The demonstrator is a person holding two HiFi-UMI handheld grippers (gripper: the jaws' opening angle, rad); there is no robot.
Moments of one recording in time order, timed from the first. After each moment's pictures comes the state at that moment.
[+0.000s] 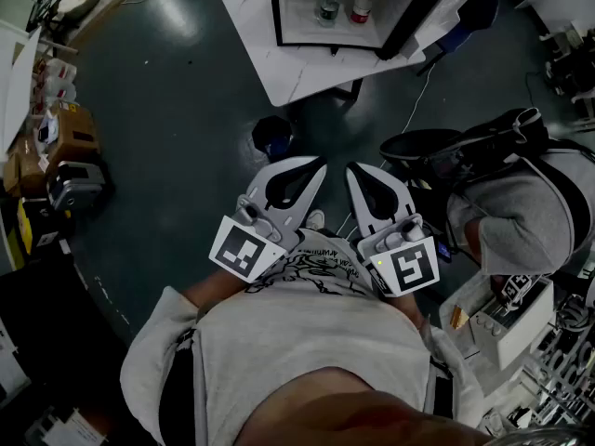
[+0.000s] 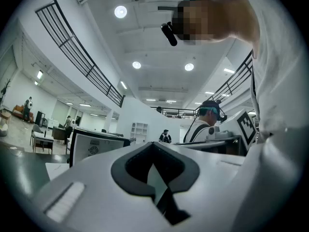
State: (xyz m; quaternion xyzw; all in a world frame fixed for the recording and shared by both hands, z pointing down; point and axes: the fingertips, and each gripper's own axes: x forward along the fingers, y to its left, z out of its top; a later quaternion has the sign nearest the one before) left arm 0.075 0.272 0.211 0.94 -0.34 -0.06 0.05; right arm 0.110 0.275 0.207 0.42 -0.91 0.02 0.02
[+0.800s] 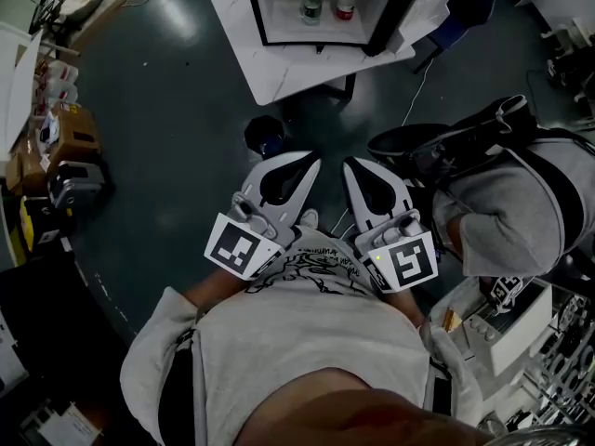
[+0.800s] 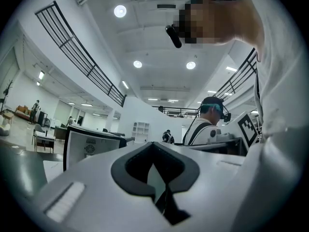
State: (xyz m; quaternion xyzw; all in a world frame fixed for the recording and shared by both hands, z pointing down) left arm 0.135 0.273 0.198 0.93 -0.36 -0.08 0.02; right arm 0.177 0.277 0.204 0.42 -0.91 0.03 0.00
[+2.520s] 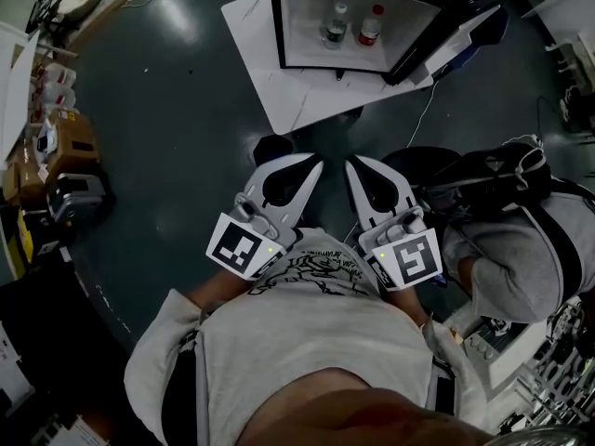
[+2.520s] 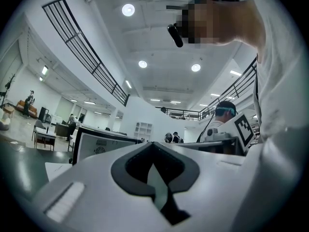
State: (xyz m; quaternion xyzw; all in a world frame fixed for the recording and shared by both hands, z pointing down) left arm 0.055 0.160 0.205 0.93 -0.36 -0.09 0.05; right arm 0.096 0.160 0.203 0.40 -0.92 0.03 0.02
